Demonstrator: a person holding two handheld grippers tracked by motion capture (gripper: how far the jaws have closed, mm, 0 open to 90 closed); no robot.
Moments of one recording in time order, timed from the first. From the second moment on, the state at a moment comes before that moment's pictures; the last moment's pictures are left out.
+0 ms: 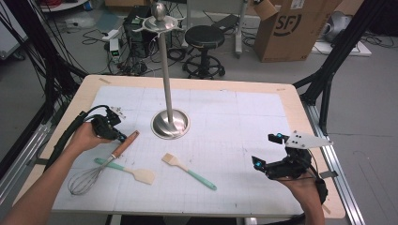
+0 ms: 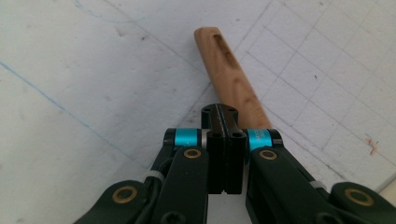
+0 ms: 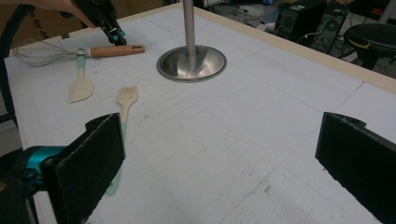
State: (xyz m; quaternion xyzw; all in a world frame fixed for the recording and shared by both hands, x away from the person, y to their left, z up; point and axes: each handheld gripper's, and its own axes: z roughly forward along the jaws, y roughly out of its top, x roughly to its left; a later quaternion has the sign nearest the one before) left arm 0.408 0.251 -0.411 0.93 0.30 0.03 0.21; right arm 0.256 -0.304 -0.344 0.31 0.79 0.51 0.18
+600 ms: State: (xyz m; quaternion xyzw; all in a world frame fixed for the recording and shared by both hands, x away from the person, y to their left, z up) left arm 0.398 0.232 -0.411 0.94 0.26 0.02 0.22; right arm 0.258 -0.299 -0.342 0.30 0.79 0.51 0.18
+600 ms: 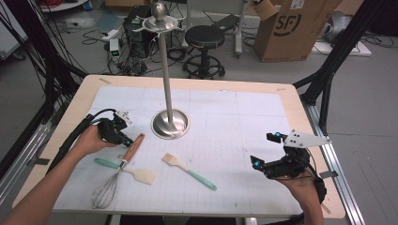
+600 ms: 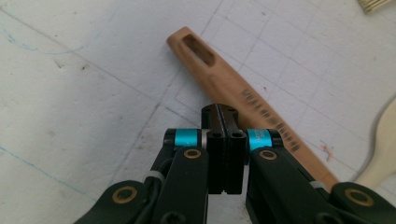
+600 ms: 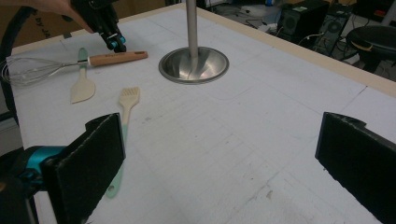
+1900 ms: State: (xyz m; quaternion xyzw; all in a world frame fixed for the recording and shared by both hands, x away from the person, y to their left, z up) left arm 0.382 0.174 -0.409 0.96 0.17 0.02 0.23; right arm 0.260 -0.293 -0.339 0.29 0.79 0.51 0.18
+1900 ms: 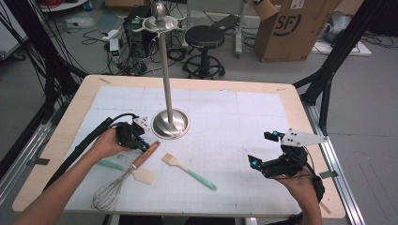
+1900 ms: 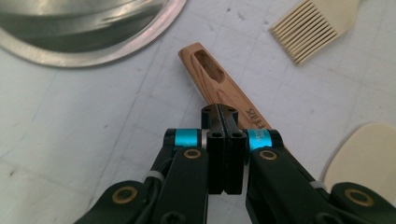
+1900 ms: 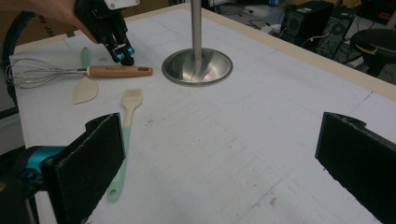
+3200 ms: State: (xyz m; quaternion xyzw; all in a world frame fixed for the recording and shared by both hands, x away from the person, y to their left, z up) left arm 0.326 0.203 -0.314 0.93 0.16 0.10 0.31; right arm 0.255 -0.302 -0.330 0.29 0.78 0.51 0.19
